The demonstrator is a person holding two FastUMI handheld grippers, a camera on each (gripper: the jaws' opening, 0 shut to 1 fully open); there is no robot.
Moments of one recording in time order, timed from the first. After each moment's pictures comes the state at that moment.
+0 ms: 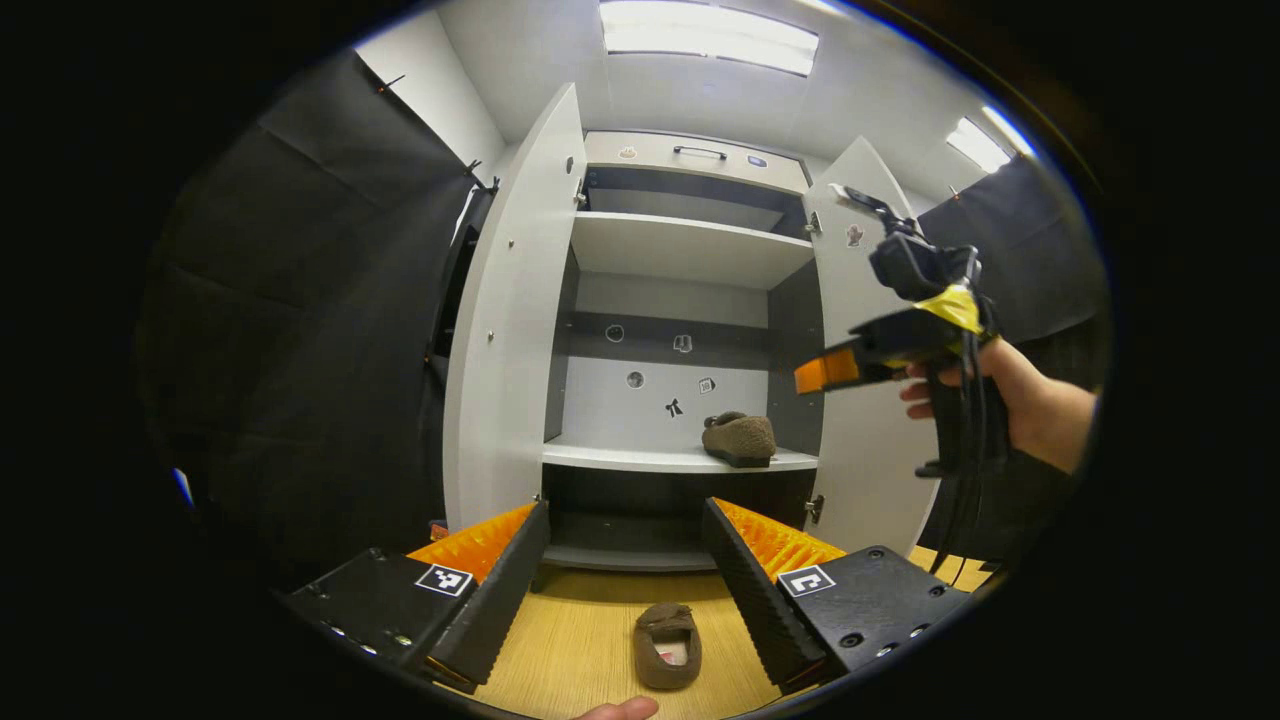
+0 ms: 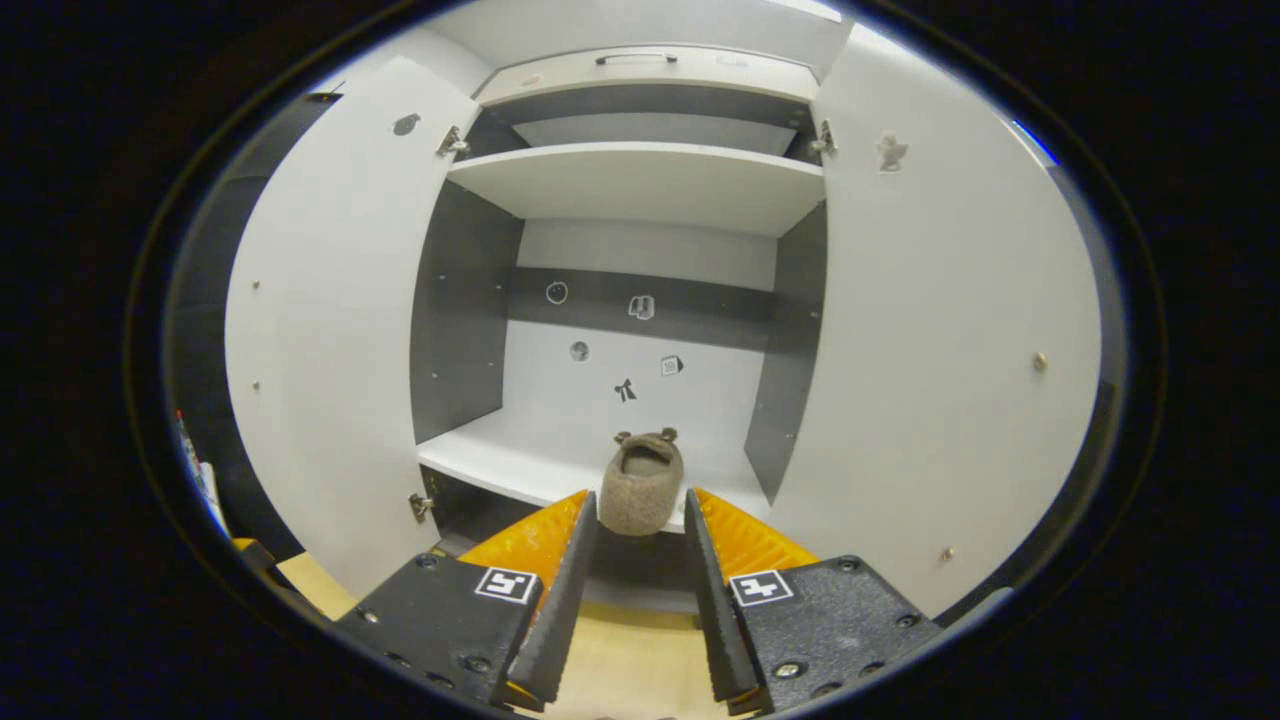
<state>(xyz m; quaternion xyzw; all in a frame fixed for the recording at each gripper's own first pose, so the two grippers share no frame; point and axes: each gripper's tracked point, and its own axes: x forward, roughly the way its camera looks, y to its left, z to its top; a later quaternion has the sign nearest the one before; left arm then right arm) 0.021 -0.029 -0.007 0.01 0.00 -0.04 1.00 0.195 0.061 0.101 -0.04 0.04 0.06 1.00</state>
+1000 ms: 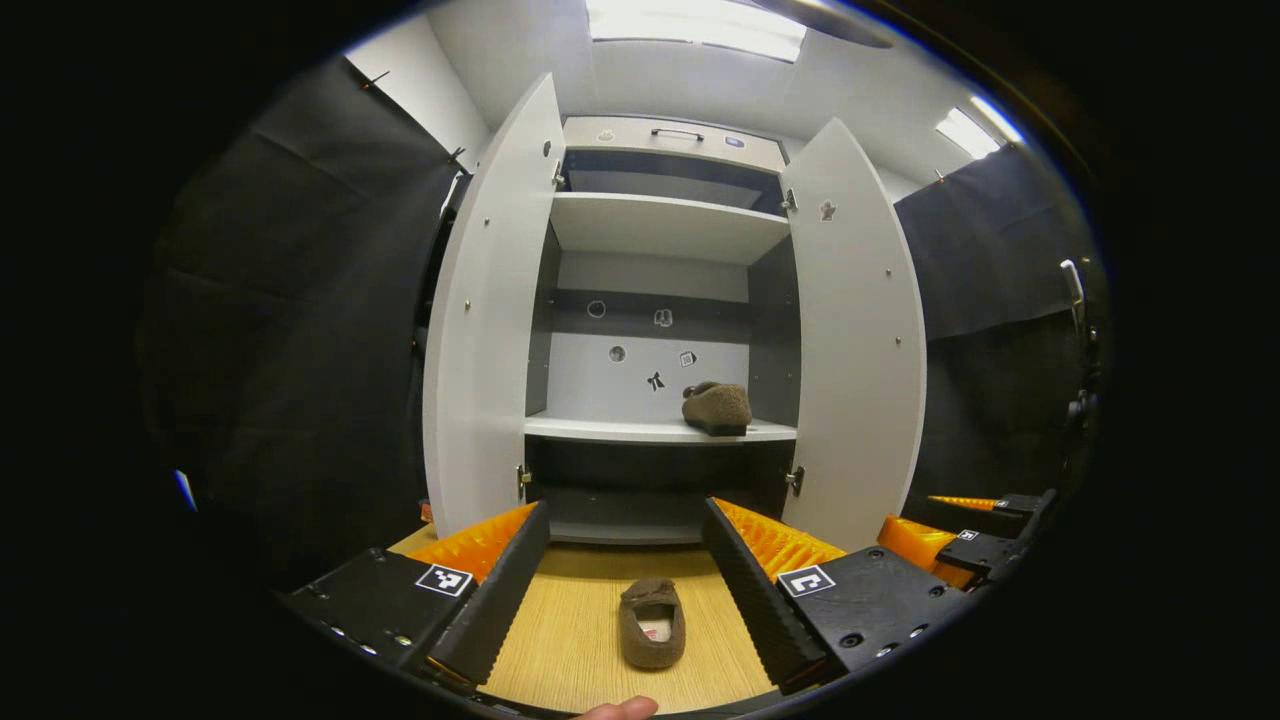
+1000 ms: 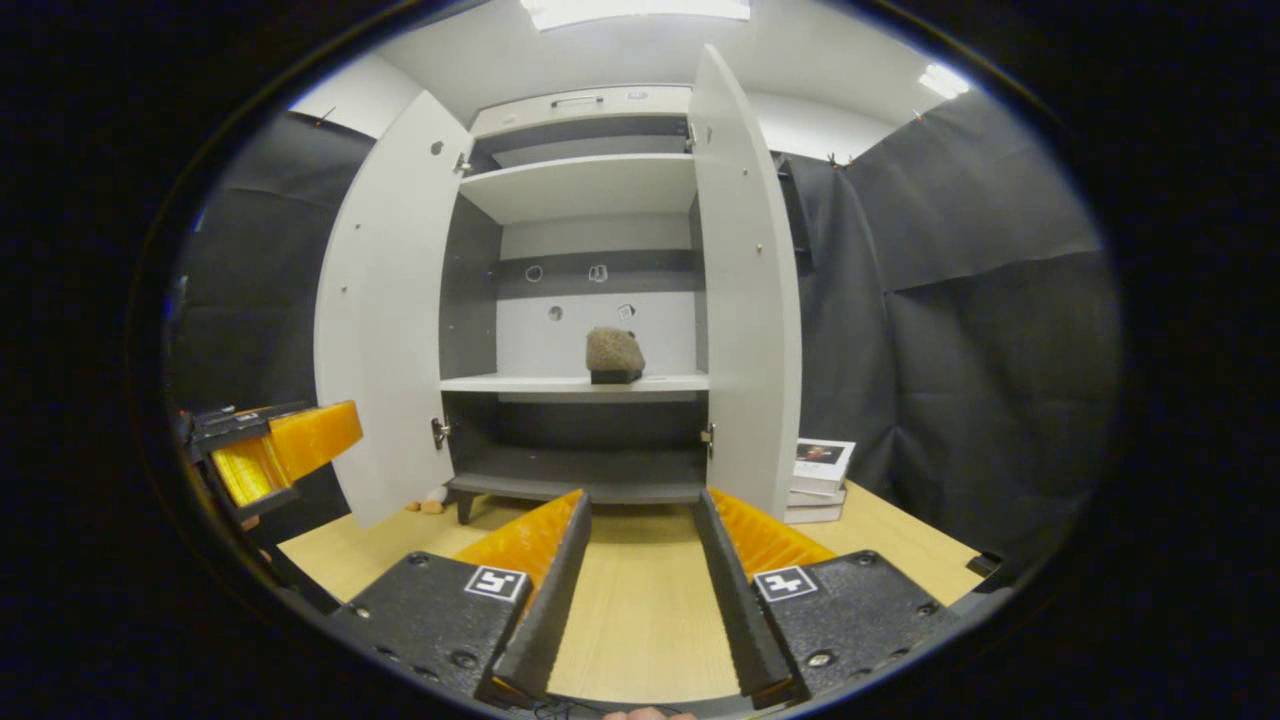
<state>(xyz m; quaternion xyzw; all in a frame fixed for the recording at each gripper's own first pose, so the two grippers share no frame) 0.006 -0.044 -0.036 0.02 0.04 -0.05 1.00 0.032 0.034 -0.056 0.04 0.01 0.01 1.00</state>
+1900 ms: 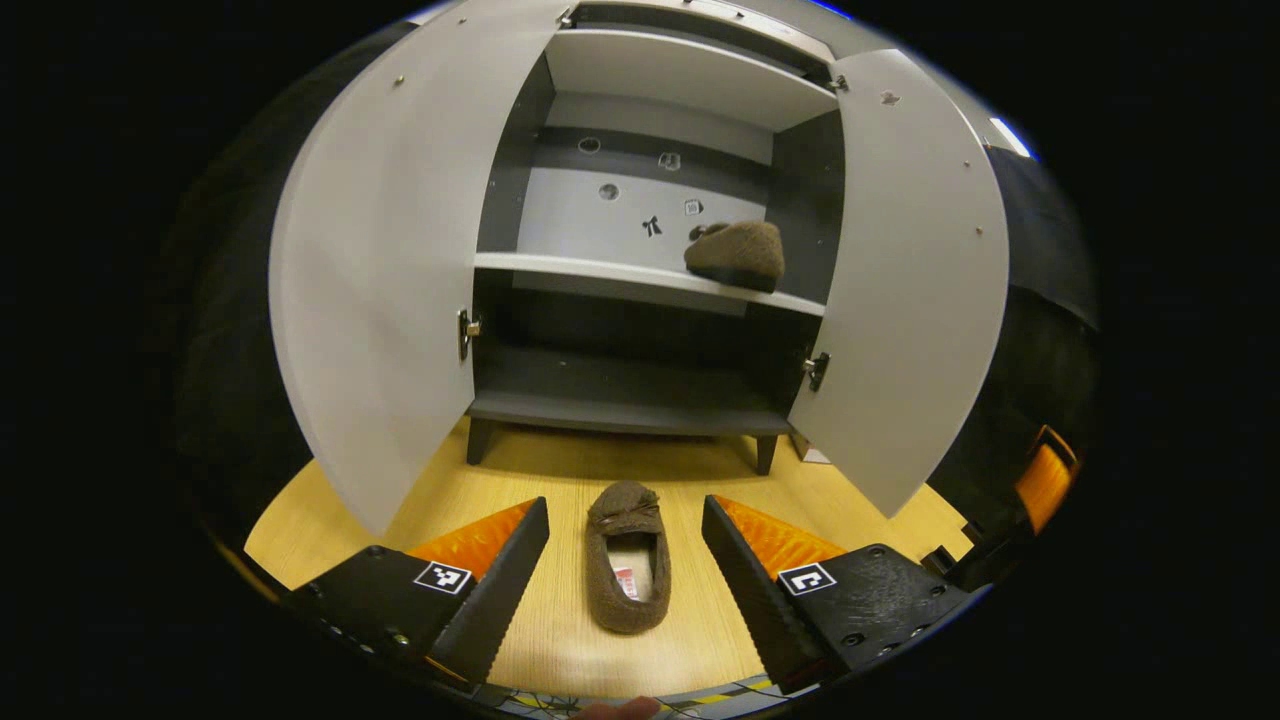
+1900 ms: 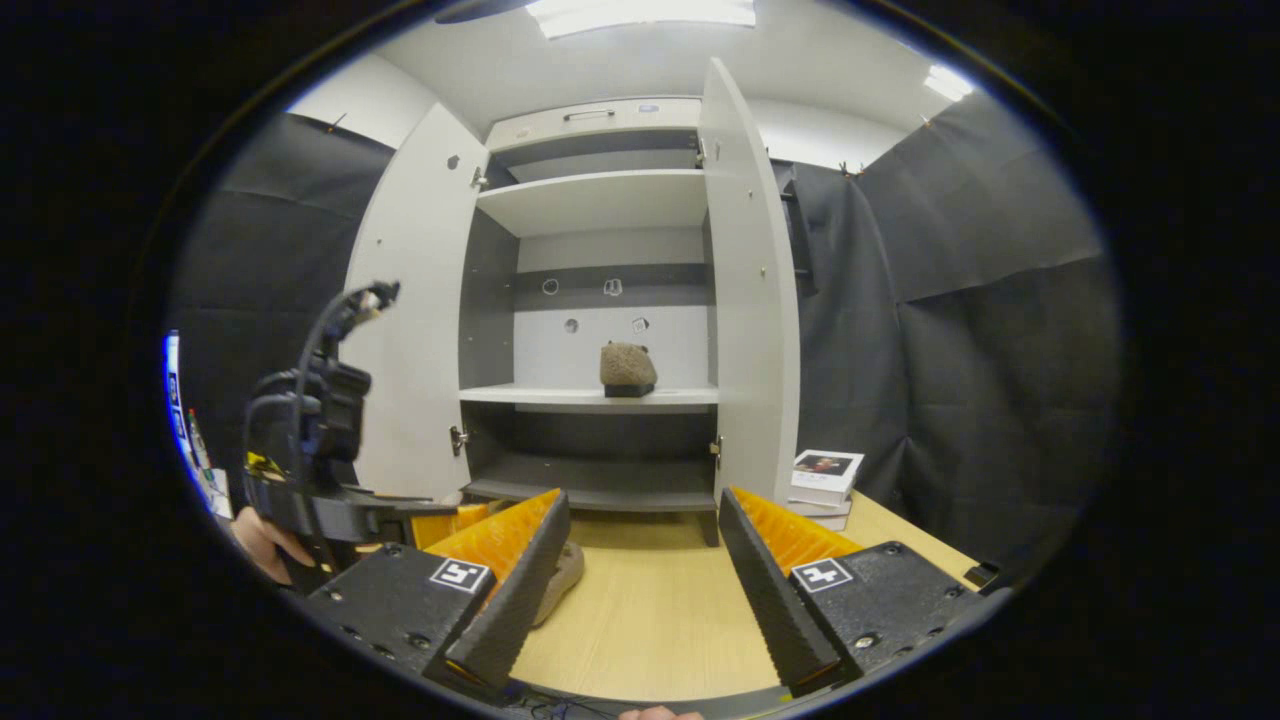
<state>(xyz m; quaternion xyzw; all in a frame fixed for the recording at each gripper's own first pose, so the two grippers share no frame) 0.080 -0.054 -0.186 -0.03 0.27 -0.08 0.96 0.018 0.037 -0.046 0.03 0.01 0.04 1.00</state>
